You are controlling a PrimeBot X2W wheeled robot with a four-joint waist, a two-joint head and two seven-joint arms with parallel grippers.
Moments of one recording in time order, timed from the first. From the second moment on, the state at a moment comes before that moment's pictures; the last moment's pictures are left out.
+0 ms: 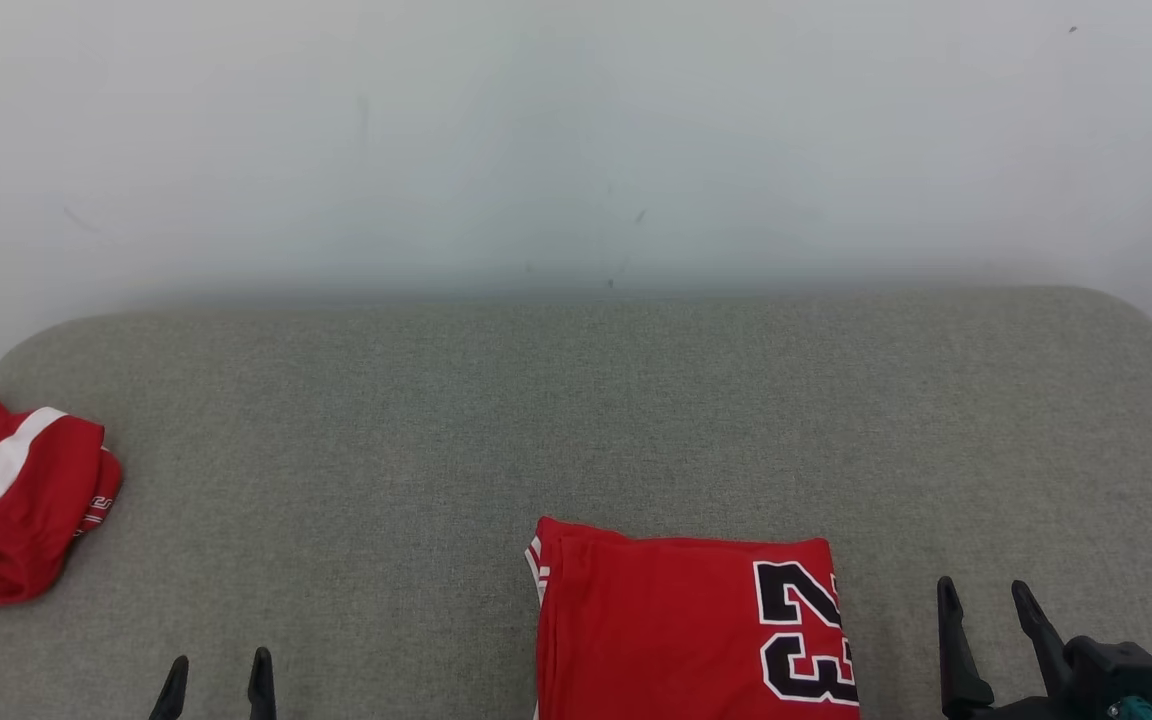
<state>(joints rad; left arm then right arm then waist) 0.14 0.13 0.02 0.14 -0.26 -0.11 -0.26 0.02 -0.05 -0.14 0.28 0.12 0.13 -0.15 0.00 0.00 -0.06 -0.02</state>
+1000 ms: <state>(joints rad) 0.12 0.11 0.01 0.17 -0.26 -0.13 -0.26 -0.03 -0.05 -0.08 0.14 0.18 0.13 0.64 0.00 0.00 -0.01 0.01</state>
